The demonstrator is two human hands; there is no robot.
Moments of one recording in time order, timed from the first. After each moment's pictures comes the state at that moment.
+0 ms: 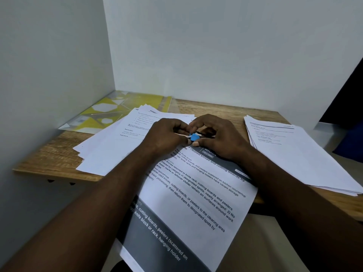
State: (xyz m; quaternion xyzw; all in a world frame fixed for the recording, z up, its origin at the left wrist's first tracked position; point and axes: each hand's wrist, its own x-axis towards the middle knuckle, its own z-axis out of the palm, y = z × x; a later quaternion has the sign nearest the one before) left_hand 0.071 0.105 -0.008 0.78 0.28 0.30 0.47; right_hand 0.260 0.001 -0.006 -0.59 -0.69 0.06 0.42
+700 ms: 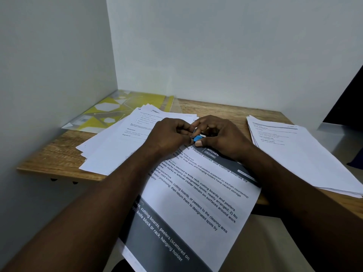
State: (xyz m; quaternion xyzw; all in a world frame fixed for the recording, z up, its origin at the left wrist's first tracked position) left_hand 0.071 0.103 -0.007 0.78 0.28 0.30 0.46; right_hand 0.268 0.008 -0.013 -0.57 -0.66 0.15 0.46
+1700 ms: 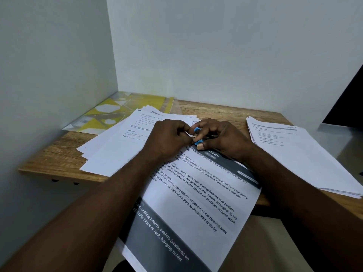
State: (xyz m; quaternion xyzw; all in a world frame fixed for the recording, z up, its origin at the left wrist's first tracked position) left_hand 0.070 0.097 -0.008 0.84 0.29 0.34 0.31; right_hand 0.259 0.003 -0.006 -0.53 -0.65 0.25 0.49
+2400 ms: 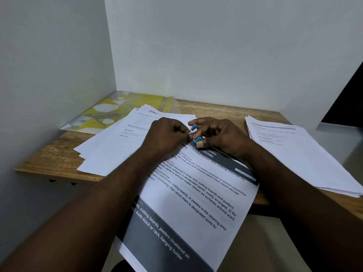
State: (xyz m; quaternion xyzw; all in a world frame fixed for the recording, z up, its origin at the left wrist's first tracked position) left_hand 0.073 0.105 -0.010 0.80 0.30 0.34 0.39; right_hand 0.261 -0.002 -0.001 -0.52 -0.63 0.30 0.50
